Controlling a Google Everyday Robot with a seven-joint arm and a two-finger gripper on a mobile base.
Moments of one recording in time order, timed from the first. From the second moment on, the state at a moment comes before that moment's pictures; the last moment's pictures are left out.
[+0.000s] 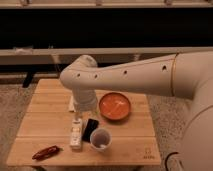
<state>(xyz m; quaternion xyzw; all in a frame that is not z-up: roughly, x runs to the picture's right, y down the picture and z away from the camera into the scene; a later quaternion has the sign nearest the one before) -0.083 0.119 0.640 -0.26 0.23 0.63 0.69</state>
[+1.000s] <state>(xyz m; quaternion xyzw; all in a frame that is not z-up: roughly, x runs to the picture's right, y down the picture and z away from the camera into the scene) -0.068 0.127 0.618 -0.27 0.23 0.62 0.70</state>
